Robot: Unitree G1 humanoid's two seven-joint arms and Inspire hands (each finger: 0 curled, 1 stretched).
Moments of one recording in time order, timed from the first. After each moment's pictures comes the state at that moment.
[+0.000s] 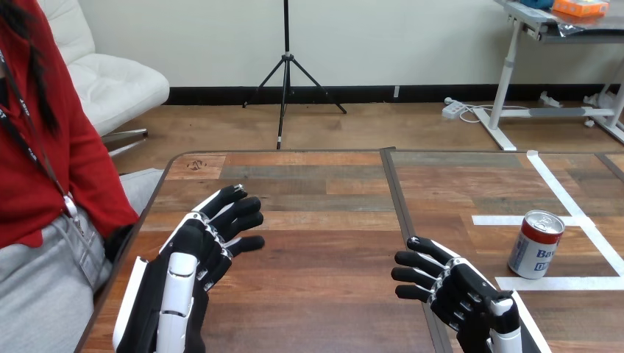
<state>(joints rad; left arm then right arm) 0.48 0.12 -0.13 -0.20 -0.27 -0.51 -0.20 0.39 -0.13 -0.02 0.15 0.30 -0.60 0.51</state>
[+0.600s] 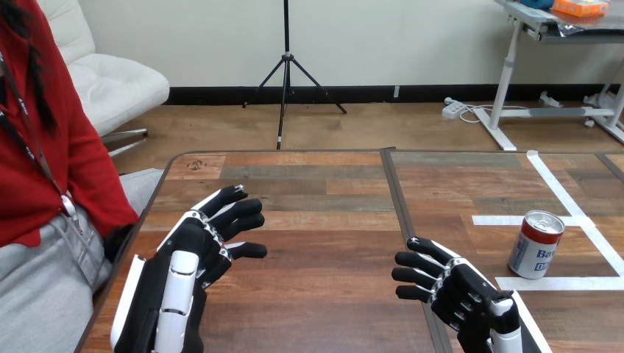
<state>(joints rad) 0.47 0.12 -0.13 -0.20 -0.27 -0.51 -0.20 0.39 -0.13 -0.03 0.15 0.29 -0.60 0.51</state>
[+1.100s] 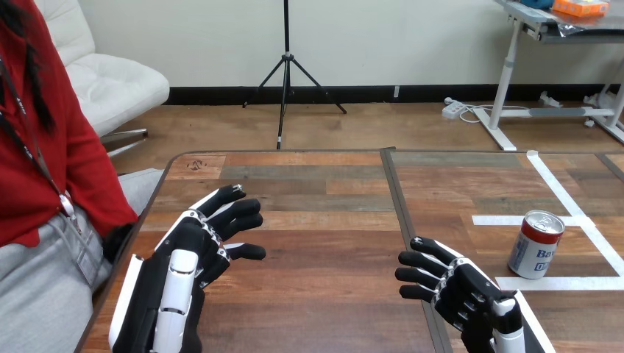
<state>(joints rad) 0.47 0.12 -0.12 -0.20 -0.27 -0.51 -0.20 0.39 -0.13 -0.04 0.15 0.29 -0.60 0.51</state>
